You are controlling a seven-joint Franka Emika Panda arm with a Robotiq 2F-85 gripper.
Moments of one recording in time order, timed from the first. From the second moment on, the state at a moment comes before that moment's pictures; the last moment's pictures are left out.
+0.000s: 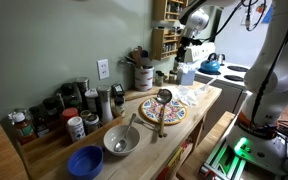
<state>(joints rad) -0.36 0.15 -0.15 -1.93 0.36 2.05 -1.49</state>
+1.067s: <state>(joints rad) -0.38 -0.05 -0.35 -1.74 0.57 1.93 -1.33</state>
